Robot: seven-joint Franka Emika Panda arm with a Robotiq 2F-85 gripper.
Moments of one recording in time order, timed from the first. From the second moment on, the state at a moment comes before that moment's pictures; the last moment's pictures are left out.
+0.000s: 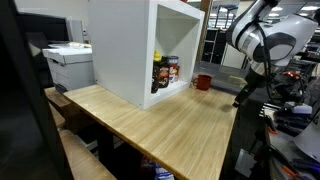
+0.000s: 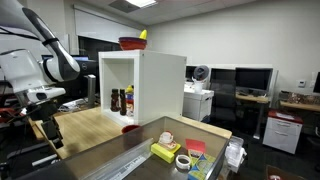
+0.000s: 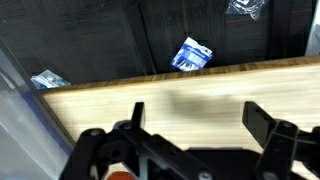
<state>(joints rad) 2.10 0.15 -1.80 -2.77 2.60 3.45 -2.05</state>
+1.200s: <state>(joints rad) 2.43 0.16 -2.20 -2.77 2.60 3.45 -2.05</state>
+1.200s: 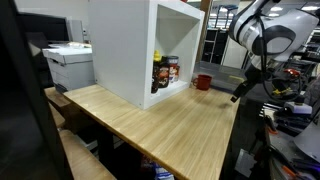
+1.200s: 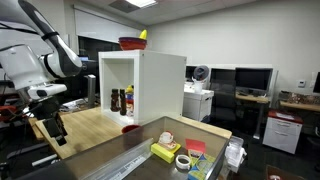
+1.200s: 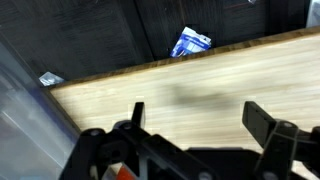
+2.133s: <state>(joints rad) 2.53 0.21 -2.35 -2.77 2.60 3.45 -2.05</state>
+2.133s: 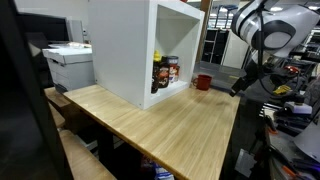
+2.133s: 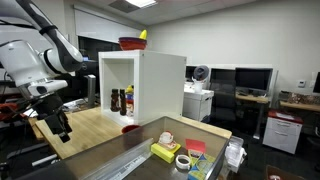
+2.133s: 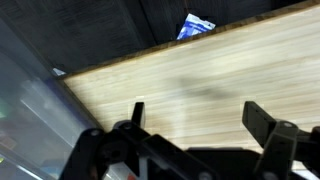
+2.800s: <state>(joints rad) 2.60 0.23 -2.42 -2.77 2.60 3.45 -2.05</state>
